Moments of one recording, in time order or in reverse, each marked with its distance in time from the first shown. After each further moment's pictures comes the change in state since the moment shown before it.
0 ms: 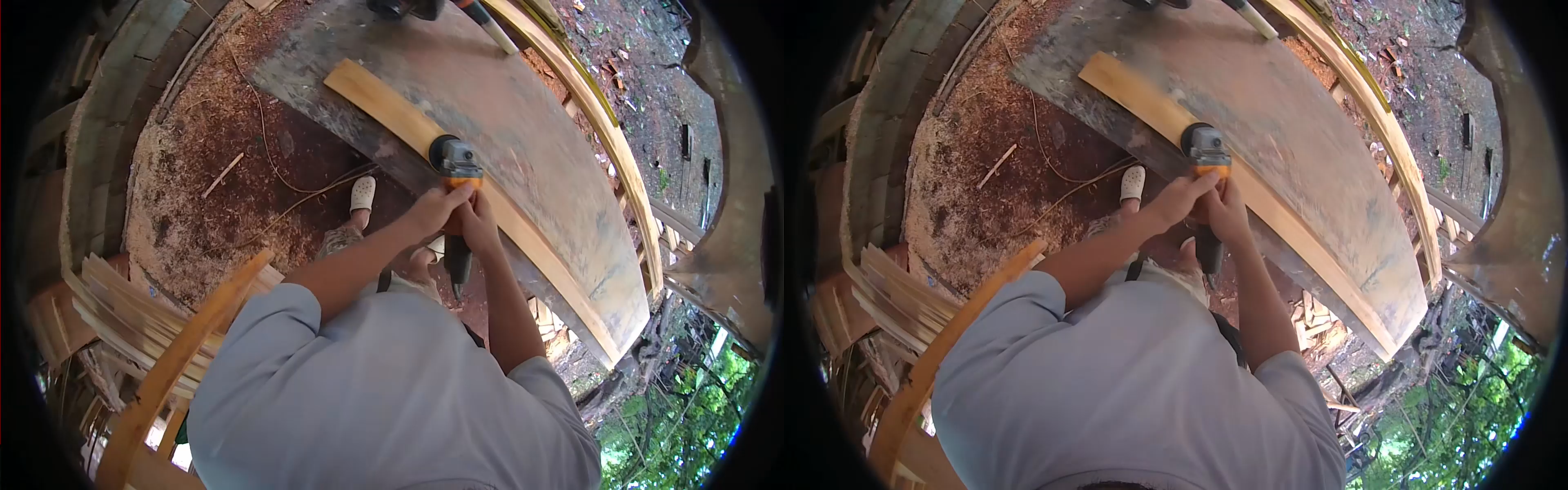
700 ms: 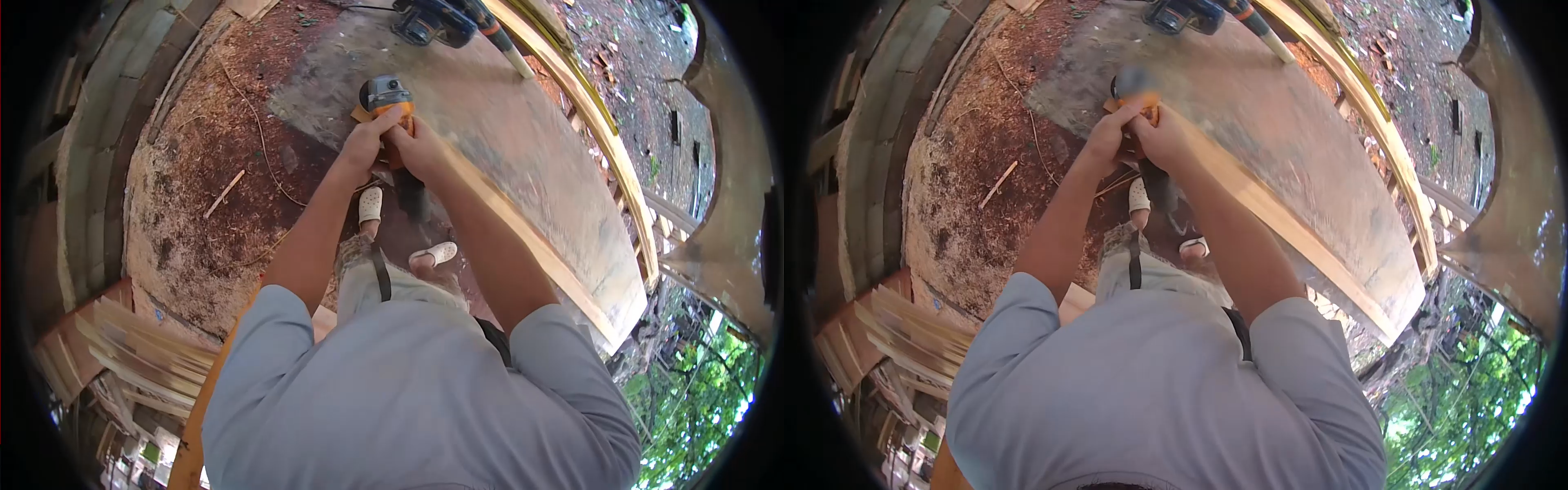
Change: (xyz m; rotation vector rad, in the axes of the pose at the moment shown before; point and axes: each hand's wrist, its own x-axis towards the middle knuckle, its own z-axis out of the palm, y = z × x) left_hand 0.016 0.173 -0.176 -0.062 0.256 -0.061; right_hand 0.151 -0.111 0.182 0.028 -0.137 -0.092
